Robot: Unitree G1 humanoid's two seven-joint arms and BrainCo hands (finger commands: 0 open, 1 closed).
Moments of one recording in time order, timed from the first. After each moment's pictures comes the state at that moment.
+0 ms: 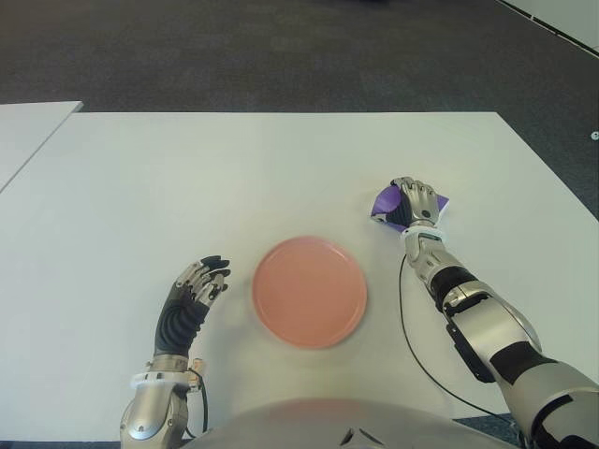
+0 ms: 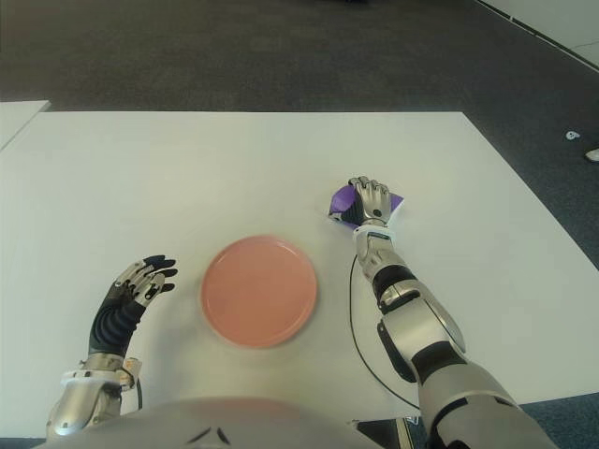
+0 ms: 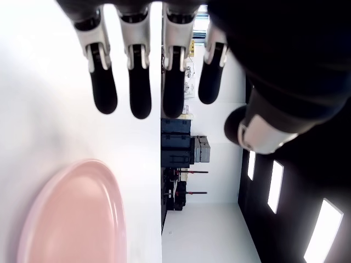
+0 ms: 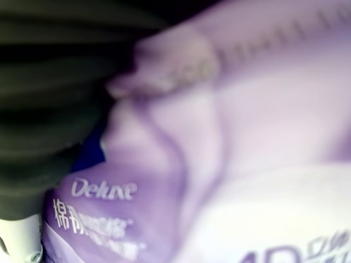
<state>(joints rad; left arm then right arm) 0.72 0.06 -0.02 -0.50 -0.10 -0.04 -0.05 -0.68 -0.31 0.48 1.20 -0.68 -0.01 -0.61</state>
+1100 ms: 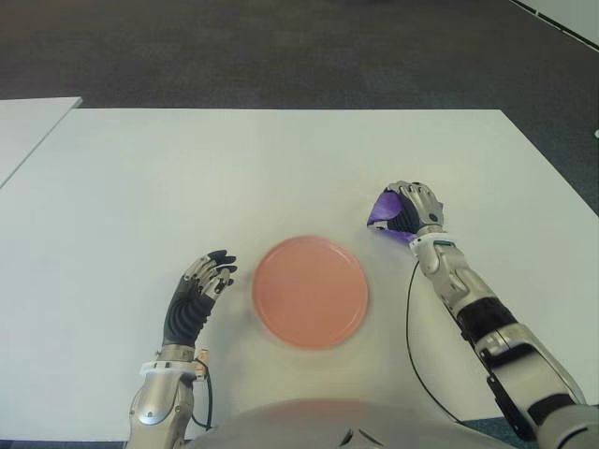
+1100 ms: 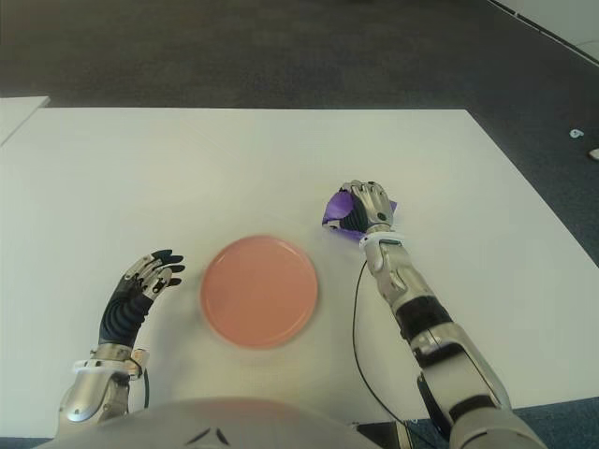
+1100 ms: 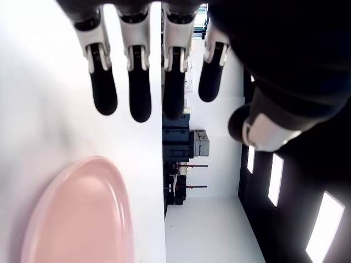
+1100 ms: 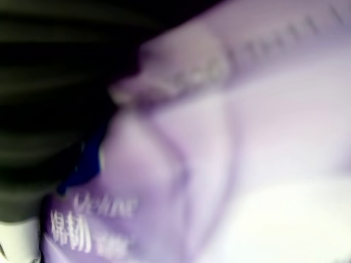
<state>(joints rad) 0.65 0.06 -0.02 -0.40 -0.06 -0.09 -0.06 -0.33 -0.53 0.37 0.34 -0.69 0.04 -0.29</state>
